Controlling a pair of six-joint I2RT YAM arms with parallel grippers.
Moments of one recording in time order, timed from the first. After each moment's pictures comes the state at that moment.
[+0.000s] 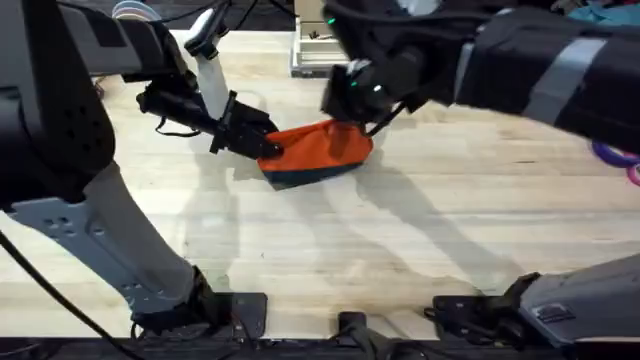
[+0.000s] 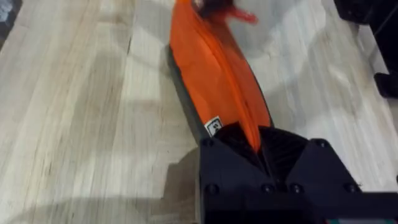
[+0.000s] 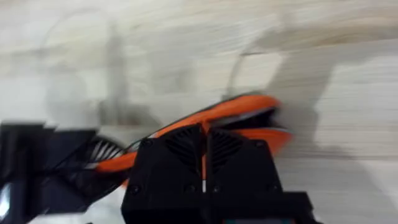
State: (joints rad) left arm 0.18 1.98 1.29 -1.38 1.02 1.88; right arm 0.68 1.68 1.36 -0.69 0.15 0.84
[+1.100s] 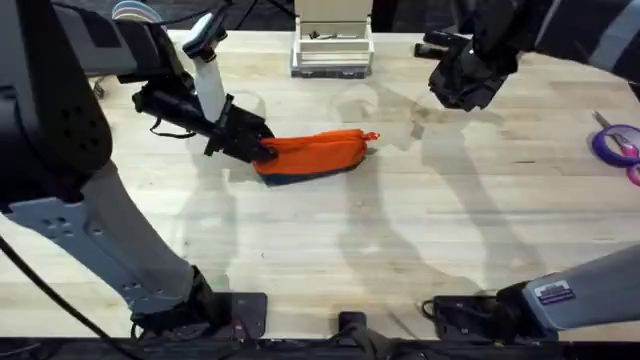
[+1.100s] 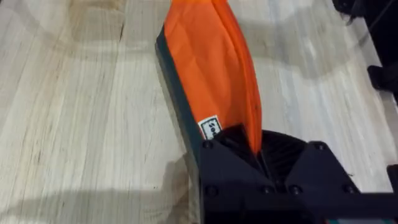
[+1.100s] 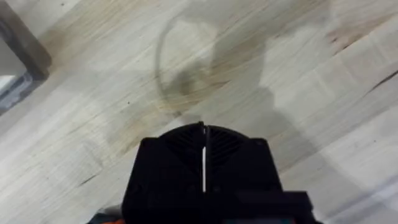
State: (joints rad) left arm 0.20 1.98 1.29 -1.39 0.96 1.88; right arm 0.22 1.72 1.36 -0.84 0.32 0.83
